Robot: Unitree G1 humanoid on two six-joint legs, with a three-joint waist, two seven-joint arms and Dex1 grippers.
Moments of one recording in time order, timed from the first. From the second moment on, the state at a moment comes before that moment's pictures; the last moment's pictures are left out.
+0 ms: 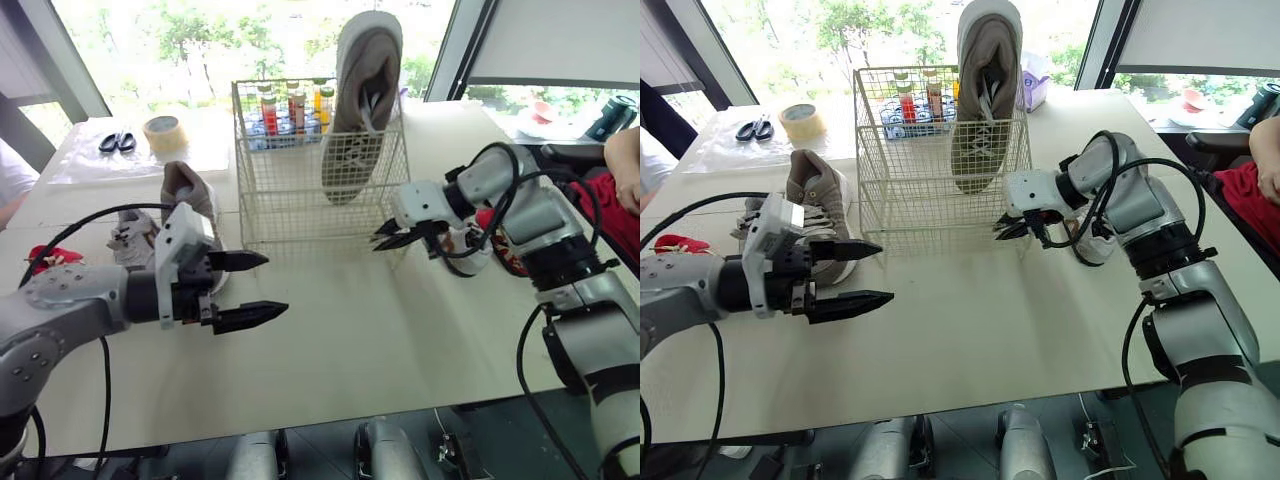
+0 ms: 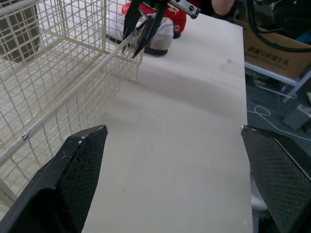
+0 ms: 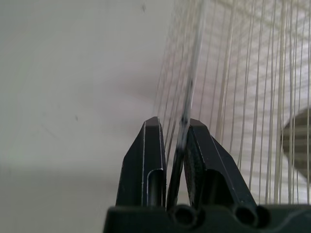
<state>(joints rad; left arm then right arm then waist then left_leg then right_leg) -0.29 0.95 0.25 -0.61 -1.08 0.95 -0.75 -1.06 -0.69 0.37 0.36 -0.01 0.03 1.55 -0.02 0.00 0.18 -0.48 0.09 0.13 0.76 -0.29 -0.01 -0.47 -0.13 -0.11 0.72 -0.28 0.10</state>
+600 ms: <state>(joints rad) -0.33 0.92 0.21 -0.59 -1.05 0.95 -0.73 -1.02 -0.69 0.35 0.30 0.01 0.01 1.56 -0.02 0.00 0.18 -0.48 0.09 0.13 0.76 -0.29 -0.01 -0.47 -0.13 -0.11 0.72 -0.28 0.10</state>
